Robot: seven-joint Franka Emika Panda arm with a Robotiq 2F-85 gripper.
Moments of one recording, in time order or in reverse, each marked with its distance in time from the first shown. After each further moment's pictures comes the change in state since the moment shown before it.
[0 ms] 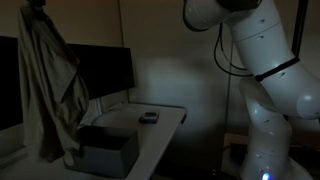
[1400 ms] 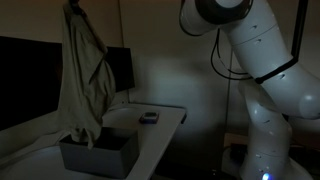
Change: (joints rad) arm 0.038 0.072 -0.181 0.214 -0.073 -0.221 0.000
